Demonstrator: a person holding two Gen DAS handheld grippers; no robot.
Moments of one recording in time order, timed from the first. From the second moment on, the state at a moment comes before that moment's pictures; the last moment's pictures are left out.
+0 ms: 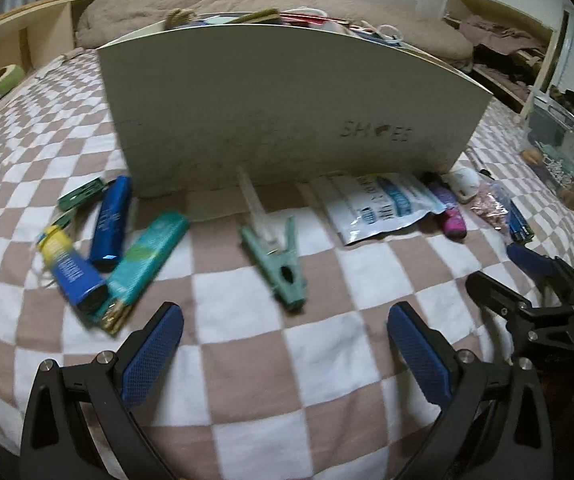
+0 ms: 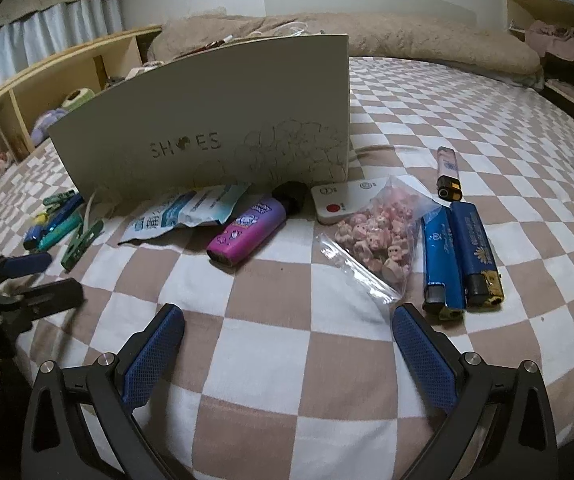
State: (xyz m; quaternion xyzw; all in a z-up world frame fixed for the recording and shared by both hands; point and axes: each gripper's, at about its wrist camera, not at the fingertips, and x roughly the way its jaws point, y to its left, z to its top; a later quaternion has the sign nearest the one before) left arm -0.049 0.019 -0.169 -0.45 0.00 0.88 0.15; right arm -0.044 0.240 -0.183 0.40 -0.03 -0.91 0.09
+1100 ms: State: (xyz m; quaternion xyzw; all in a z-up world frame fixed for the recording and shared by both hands) left arm -0.076 0.013 -0.170 -0.44 -0.05 0.89 0.14; right arm -0.089 0.270 -0.182 0.40 -0.02 -0.91 0.04
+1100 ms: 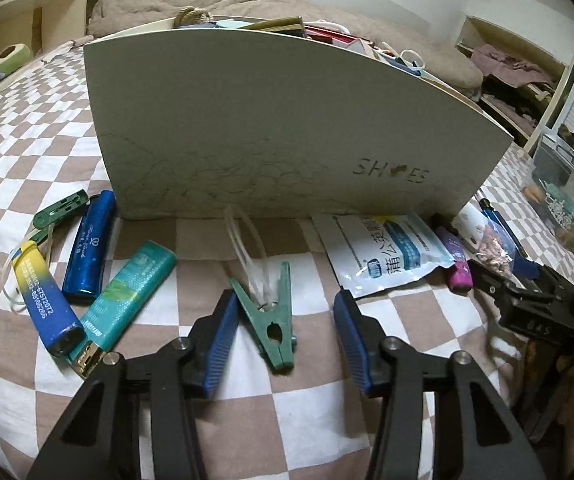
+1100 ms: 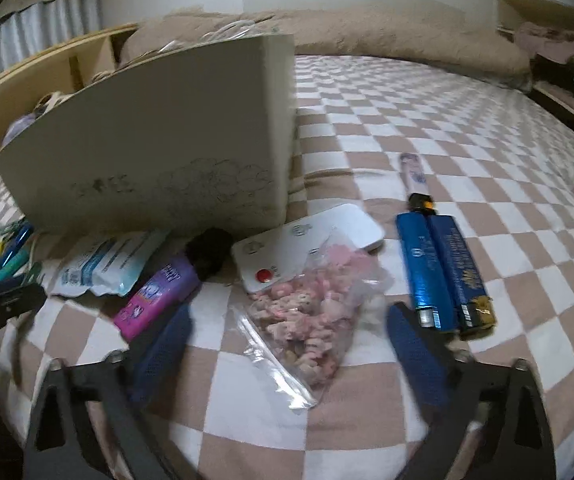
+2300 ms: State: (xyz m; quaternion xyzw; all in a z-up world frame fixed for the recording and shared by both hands) left arm -0.038 -0.005 -0.163 -0.44 -0.05 0.89 0.12; right arm -0.052 0.265 -0.179 0.40 -0.04 -0.91 0.09
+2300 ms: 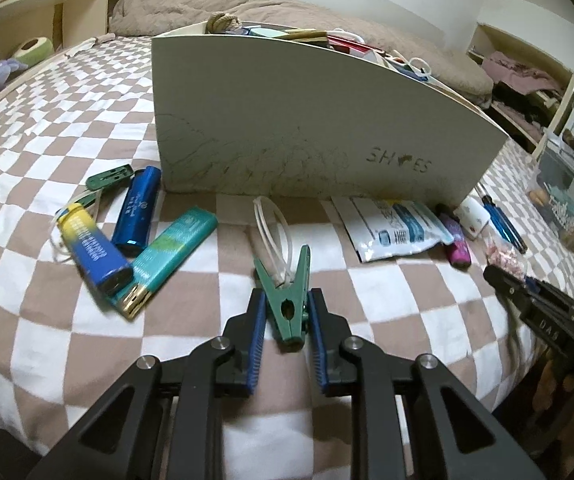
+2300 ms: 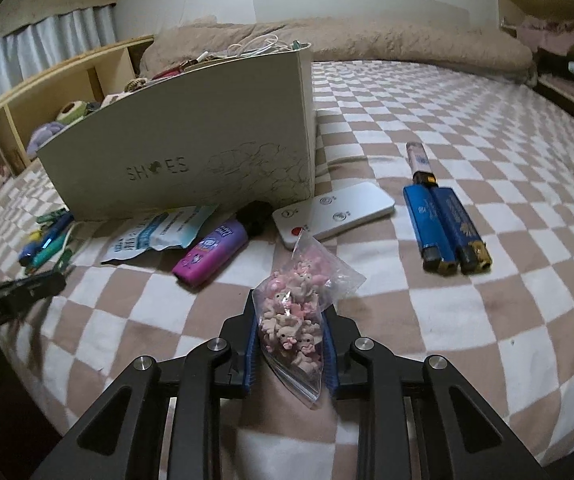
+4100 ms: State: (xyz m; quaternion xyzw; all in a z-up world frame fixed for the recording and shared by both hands) left arm -0.041 -0.023 -0.152 -0.43 -0.09 0.90 0.08; right arm -0.036 0.265 -0.170 0.41 -0.10 -0.90 0.11
